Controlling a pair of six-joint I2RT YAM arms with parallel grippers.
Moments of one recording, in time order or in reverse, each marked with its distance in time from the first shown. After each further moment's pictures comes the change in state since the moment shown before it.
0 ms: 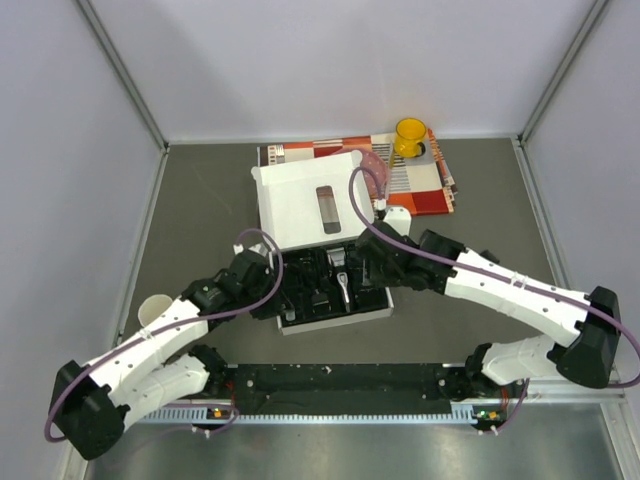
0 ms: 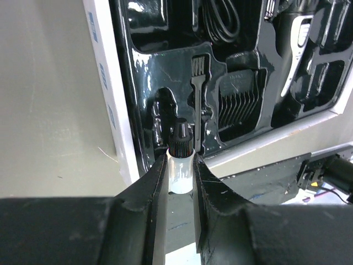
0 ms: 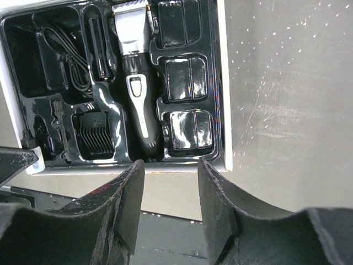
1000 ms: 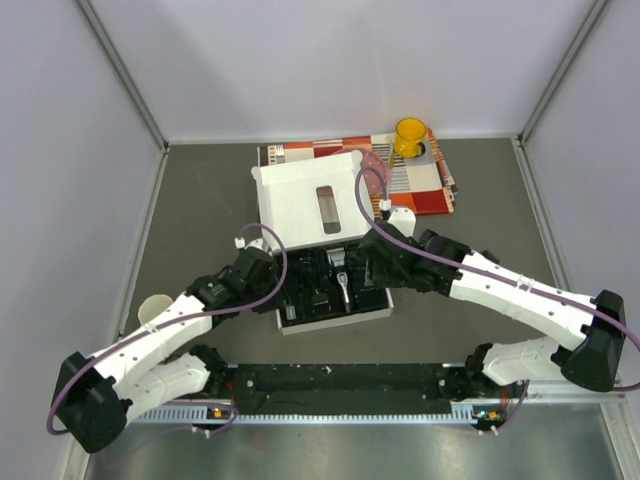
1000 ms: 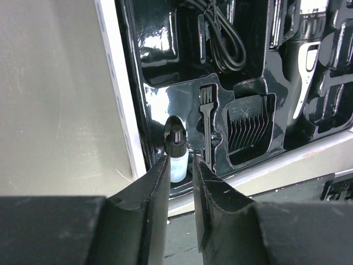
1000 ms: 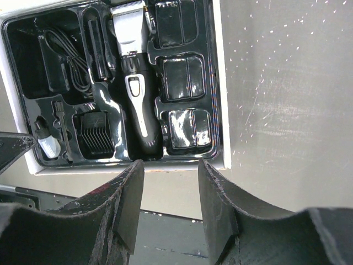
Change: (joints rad) left arm -0.012 0.059 0.013 0.039 -0.113 0.059; right arm -0.004 -0.036 -0.023 0.001 0.002 0.016
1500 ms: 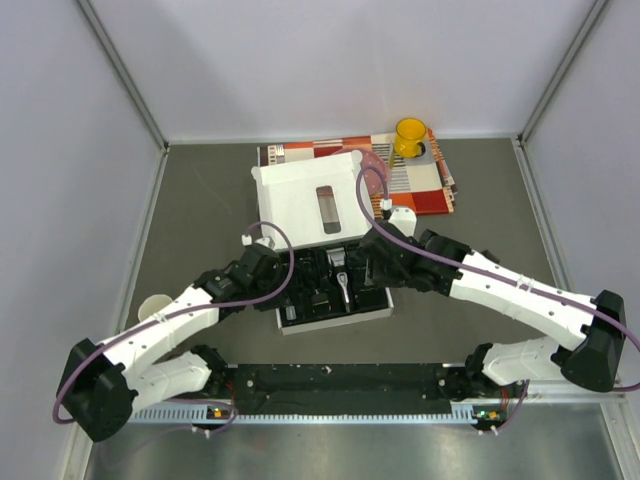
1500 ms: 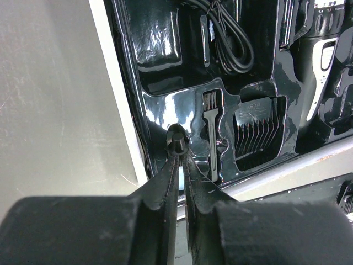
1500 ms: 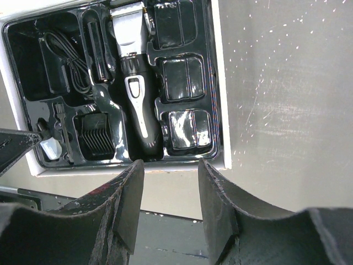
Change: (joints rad) left arm 0.000 0.074 0.030 0.008 0.001 0.062; right arm -0.004 0.000 0.000 0.000 0.000 0.010
